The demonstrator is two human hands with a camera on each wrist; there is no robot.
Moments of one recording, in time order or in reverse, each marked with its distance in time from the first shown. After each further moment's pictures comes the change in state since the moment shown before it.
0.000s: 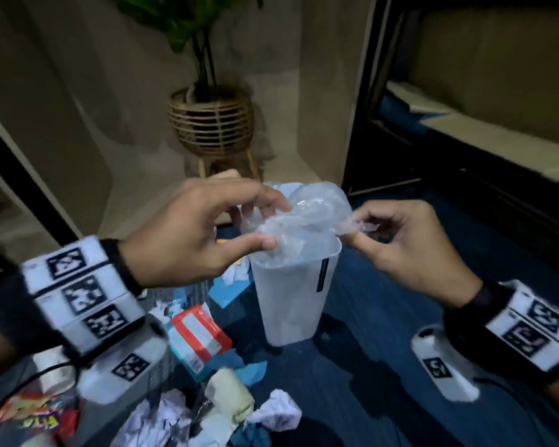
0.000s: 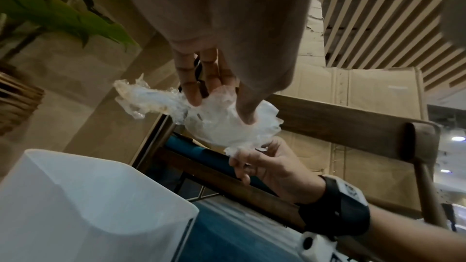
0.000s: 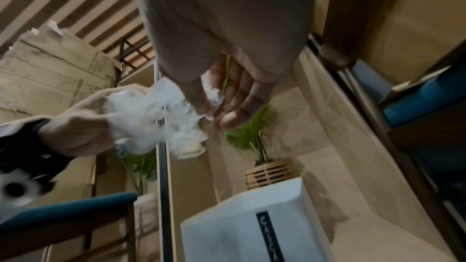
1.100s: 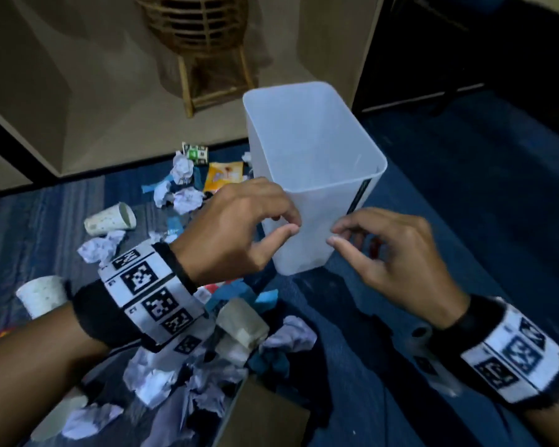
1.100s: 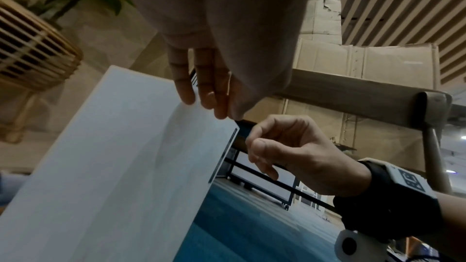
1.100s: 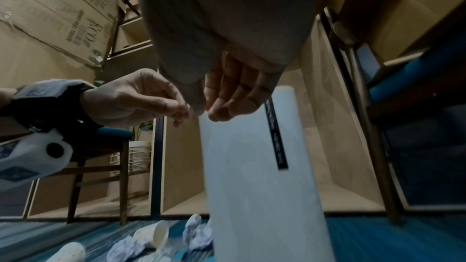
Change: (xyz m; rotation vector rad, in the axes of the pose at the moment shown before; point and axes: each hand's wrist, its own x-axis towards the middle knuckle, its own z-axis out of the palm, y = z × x) left_hand -0.069 -0.076 0.103 -0.033 -0.067 -0.062; right_hand -0.071 0.033 0.096 -0.290 -0.082 0.005
